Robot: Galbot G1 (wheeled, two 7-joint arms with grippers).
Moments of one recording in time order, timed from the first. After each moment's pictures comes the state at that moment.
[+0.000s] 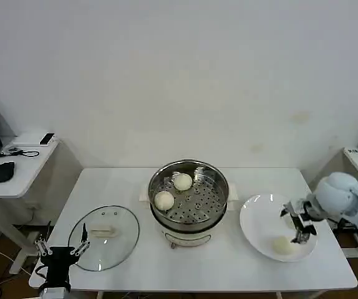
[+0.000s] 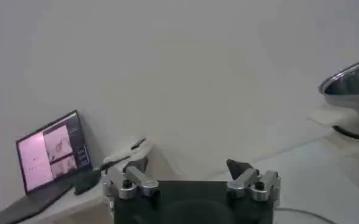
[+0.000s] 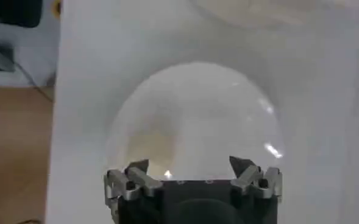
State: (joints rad) left arm 1.75 -1.31 -0.65 -2.16 0.14 0.05 -0.27; right arm 0.03 0.33 -0.95 1.68 -0.06 -0.31 -1.03
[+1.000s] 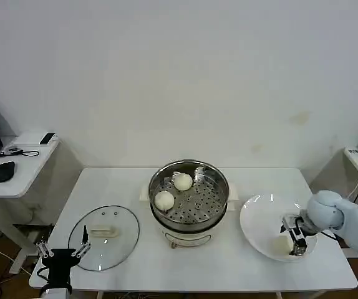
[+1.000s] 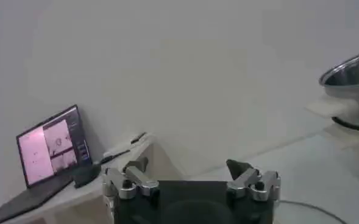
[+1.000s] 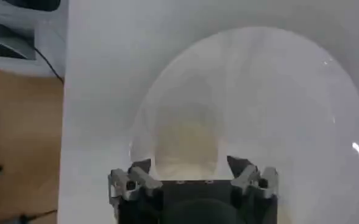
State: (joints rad) left arm 1.76 -1.32 -0.65 -2.15 0.15 0.05 -0.27; right arm -0.10 0.42 -0.90 1.55 -0.11 -0.32 -1.00
